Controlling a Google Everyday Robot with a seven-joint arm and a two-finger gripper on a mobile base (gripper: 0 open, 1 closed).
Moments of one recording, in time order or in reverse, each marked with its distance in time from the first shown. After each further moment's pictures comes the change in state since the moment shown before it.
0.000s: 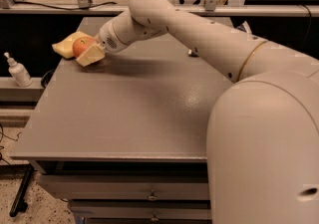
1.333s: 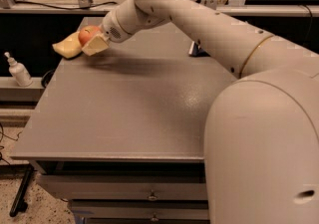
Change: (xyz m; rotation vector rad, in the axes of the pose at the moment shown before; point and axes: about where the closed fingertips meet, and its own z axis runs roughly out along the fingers) arm -0.016 -0.014 -0.022 0.024 0.015 -0.045
